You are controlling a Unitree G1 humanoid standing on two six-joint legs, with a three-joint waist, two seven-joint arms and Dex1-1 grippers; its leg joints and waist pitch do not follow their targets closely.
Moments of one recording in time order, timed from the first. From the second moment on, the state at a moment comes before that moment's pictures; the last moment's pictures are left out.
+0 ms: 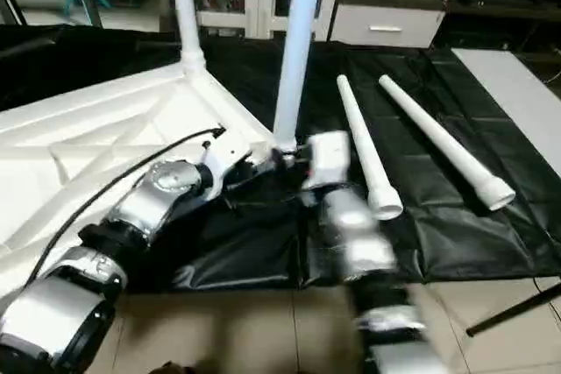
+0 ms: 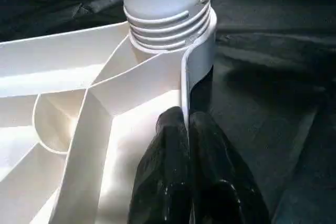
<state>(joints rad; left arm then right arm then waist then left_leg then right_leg) -0.80 0.18 -0.25 0.88 0.15 0.08 -0.63 -0.51 -0.13 -0.03 0.61 0.17 0.00 0.39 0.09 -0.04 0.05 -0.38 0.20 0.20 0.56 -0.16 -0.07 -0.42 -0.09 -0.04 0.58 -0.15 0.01</state>
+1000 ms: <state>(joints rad) -0.47 0.54 -0.21 0.17 -0.23 0.33 -1.14 -0.22 -0.21 0.04 0.13 0.23 0.24 0.55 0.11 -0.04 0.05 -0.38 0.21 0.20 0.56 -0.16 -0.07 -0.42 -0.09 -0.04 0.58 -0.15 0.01</state>
